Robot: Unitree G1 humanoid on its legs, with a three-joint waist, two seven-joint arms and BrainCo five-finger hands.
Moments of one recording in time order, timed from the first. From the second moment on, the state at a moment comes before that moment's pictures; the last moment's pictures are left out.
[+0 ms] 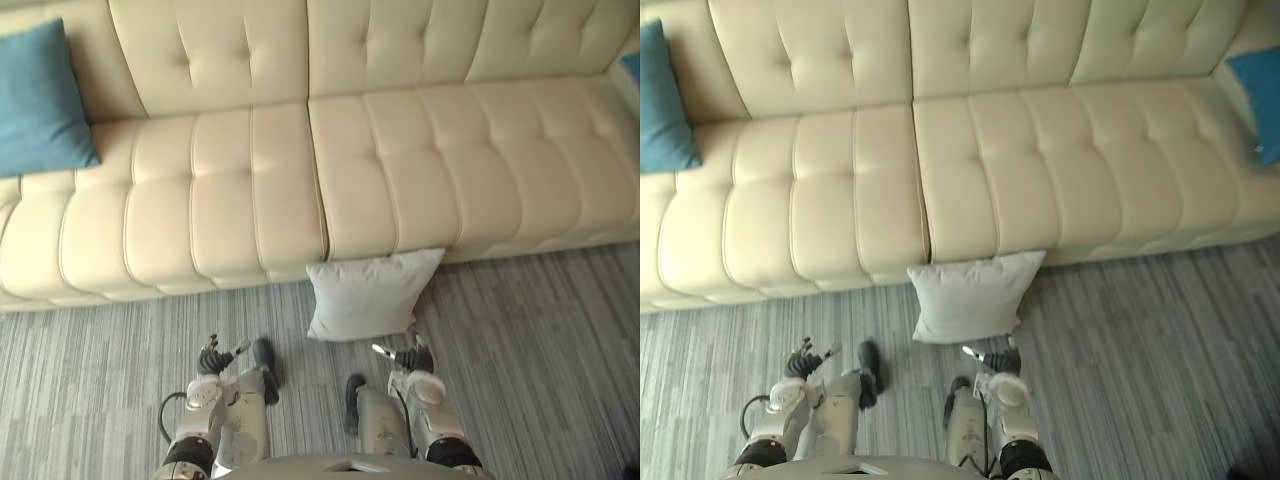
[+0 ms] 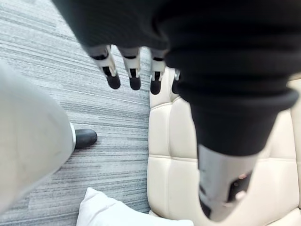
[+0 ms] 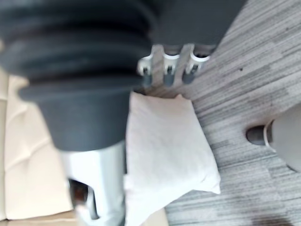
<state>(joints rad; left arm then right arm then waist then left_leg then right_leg) -0.01 0.00 0.14 0.85 -0.05 -0.03 0.17 0.02 0.00 -0.15 0.69 0.07 -0.02 -0.24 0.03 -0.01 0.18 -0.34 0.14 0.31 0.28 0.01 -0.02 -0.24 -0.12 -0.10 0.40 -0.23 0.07</state>
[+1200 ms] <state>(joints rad) 0.01 0.00 0.19 0.97 0.02 -0.01 0.14 0.06 0.03 -0.20 0.84 0.07 0.00 -0.18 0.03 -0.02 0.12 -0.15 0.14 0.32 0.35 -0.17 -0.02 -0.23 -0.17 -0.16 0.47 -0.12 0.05</state>
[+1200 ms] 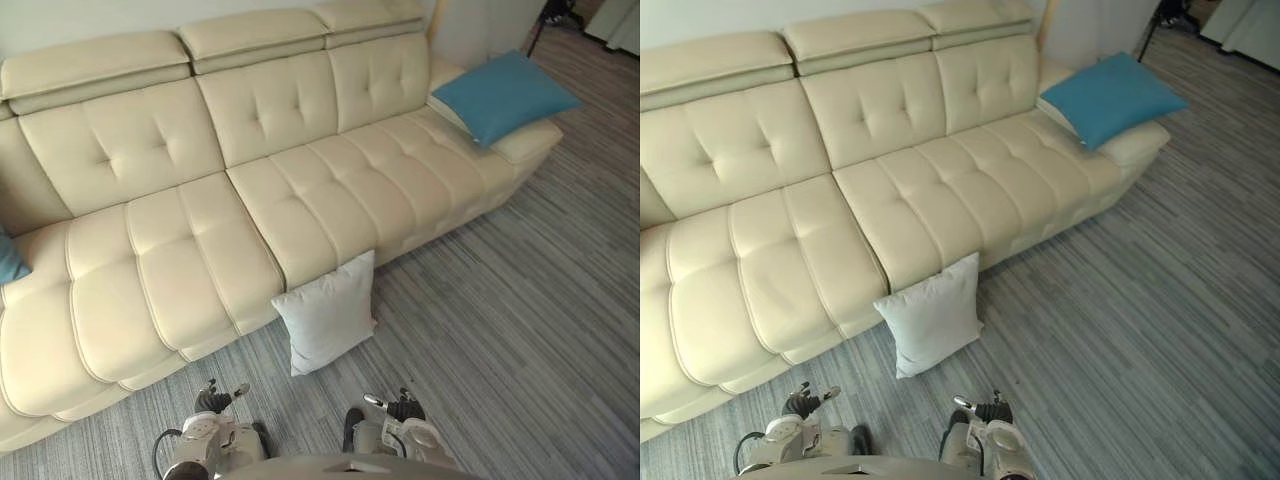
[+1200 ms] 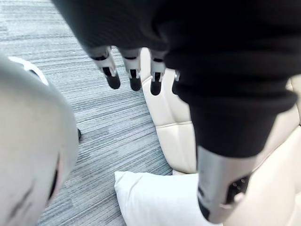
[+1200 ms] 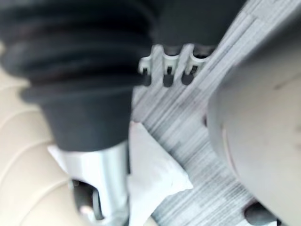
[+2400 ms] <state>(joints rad) 0.07 -0.02 0.27 0.97 -0.02 -0.01 0.12 0.07 -0.05 -0.22 0.93 0.07 0.00 -0.18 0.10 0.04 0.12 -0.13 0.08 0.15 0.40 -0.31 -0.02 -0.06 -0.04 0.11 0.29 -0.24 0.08</state>
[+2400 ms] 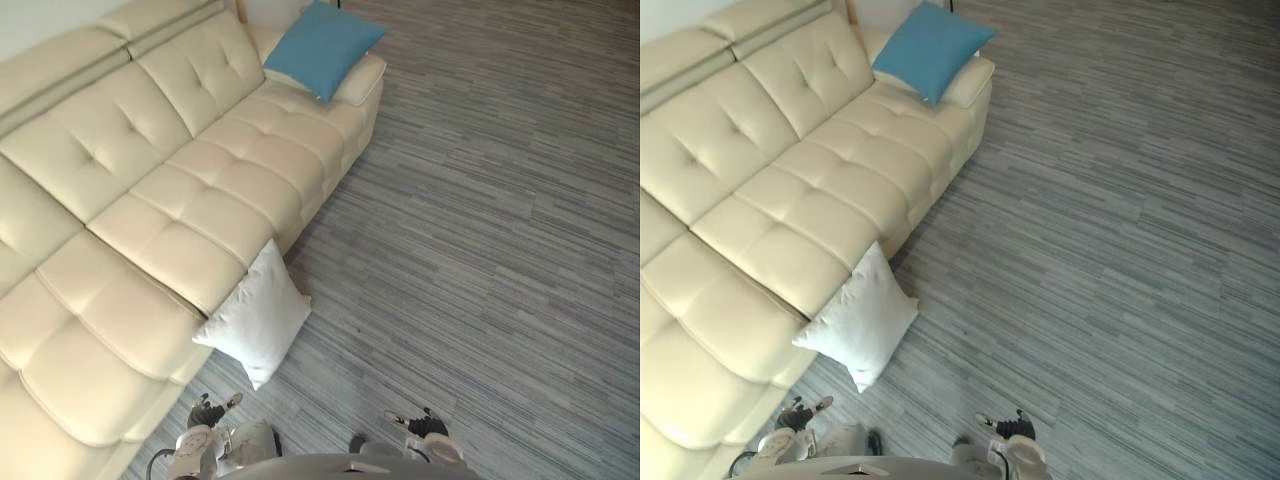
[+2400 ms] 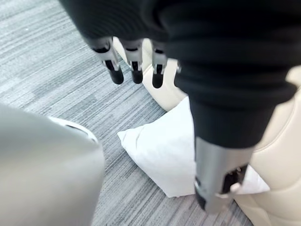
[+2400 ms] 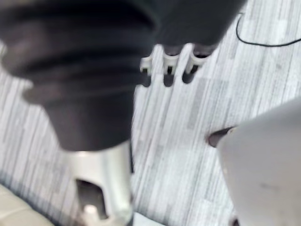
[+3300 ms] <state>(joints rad) 0.07 -0.07 0.31 0.97 -0.02 -0.01 0.13 0.07 -0.04 -0.26 0.89 0.04 0.00 -0.15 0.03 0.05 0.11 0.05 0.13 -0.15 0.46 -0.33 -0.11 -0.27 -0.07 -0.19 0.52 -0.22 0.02</state>
